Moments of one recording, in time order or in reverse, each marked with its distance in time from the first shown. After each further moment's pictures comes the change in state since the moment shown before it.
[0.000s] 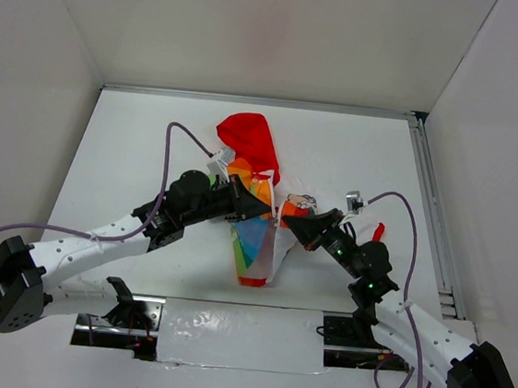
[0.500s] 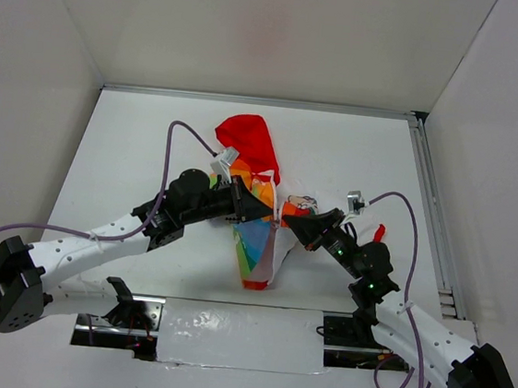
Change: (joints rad) left arm 0.000 0.002 0.010 0.000 0.059 0.024; right arm 0.000 -0.013 0.002 0.002 -0.001 -0.005
